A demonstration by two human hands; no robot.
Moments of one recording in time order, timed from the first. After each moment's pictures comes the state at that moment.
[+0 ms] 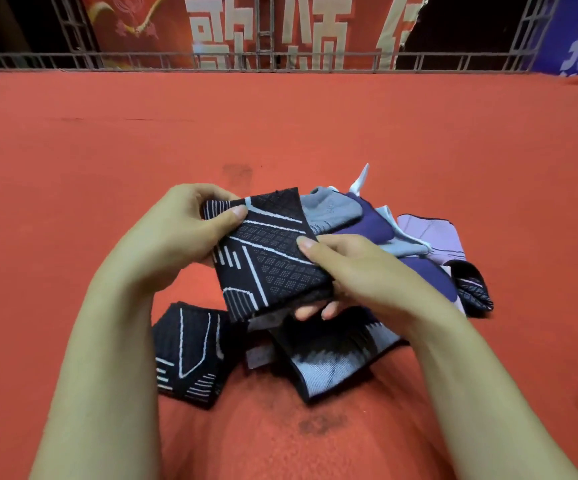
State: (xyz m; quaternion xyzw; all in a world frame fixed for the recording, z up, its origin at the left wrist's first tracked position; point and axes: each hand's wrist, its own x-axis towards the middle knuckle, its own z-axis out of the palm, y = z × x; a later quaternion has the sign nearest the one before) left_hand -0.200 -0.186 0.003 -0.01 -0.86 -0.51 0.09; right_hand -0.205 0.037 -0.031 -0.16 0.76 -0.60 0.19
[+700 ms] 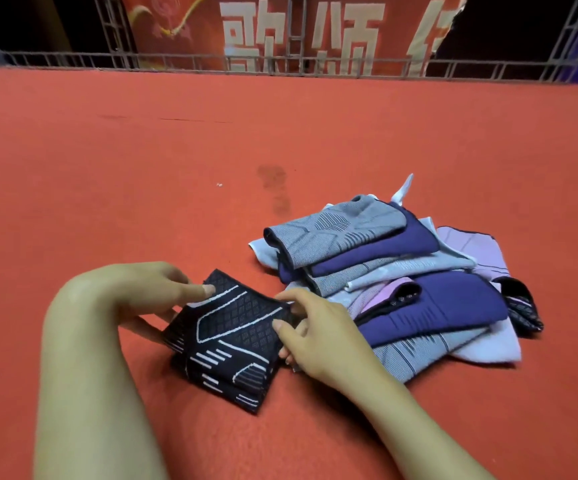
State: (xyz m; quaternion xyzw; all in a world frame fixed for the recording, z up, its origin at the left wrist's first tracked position) left_hand -0.162 -0.282 -0.021 0.22 -0.87 -0.39 -0.19; right_hand -0.187 -0.048 -0.116 -0.21 0.87 -0.44 0.04
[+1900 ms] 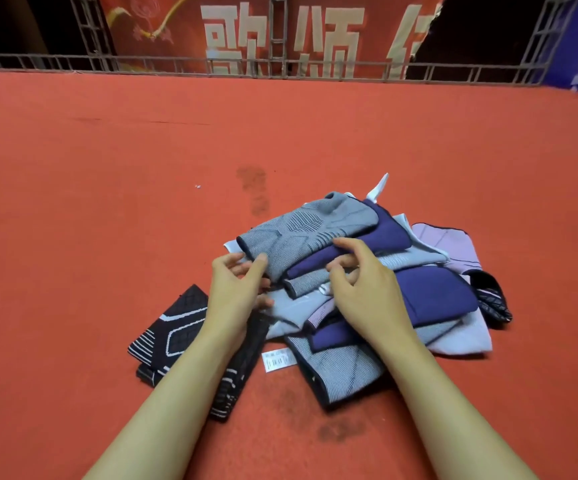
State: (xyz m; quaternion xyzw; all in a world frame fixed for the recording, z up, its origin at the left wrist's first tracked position) left_hand -0.228 -0.160 -0.120 0.16 -0.62 -0.75 0.16; right_hand -0.228 0.019 -0.096 -0.08 0.88 -0.45 -0.15
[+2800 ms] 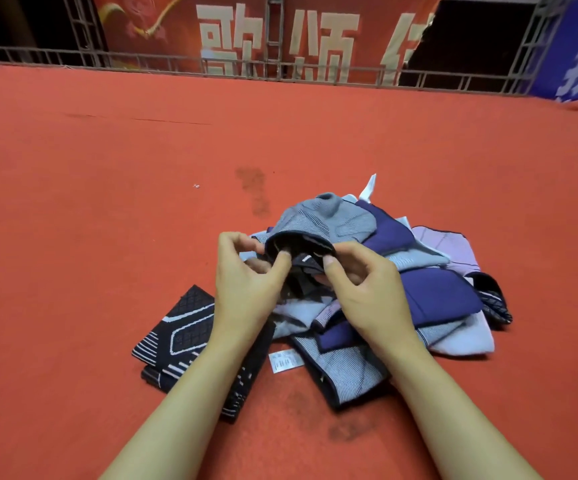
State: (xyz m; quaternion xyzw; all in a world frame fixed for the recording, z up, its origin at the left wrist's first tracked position) left_hand -0.213 -0.157 -0.105 0.06 -0.71 -0.64 0.29; right_hand -0.223 0.006 -0.098 -0.13 0.77 -0.61 -0.16
